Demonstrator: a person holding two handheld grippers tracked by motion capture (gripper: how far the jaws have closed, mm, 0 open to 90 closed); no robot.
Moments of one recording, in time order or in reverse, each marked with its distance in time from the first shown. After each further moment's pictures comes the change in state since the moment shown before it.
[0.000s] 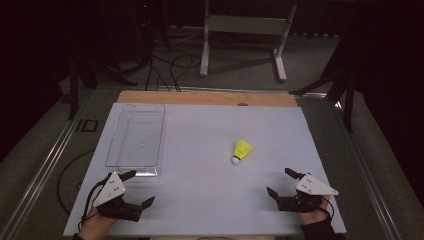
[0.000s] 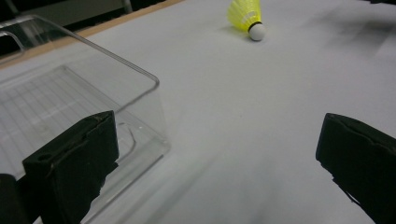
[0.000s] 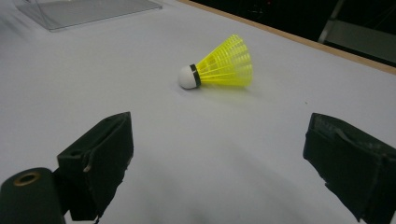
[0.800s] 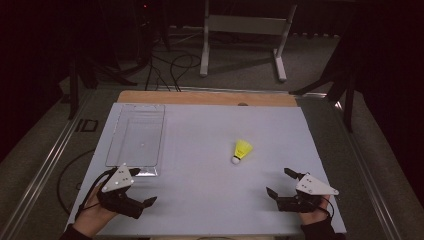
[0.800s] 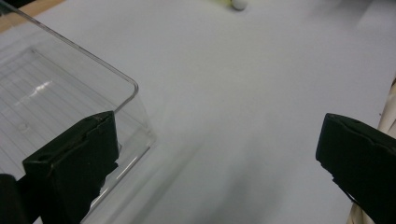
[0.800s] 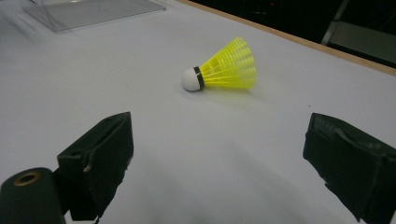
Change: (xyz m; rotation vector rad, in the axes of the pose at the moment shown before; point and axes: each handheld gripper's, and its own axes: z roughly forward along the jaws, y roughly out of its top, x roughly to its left) left arm 0.001 0.038 0.002 0.201 -0.084 0.029; right arm 0.001 0.002 0.000 -0.003 0.010 -0.006
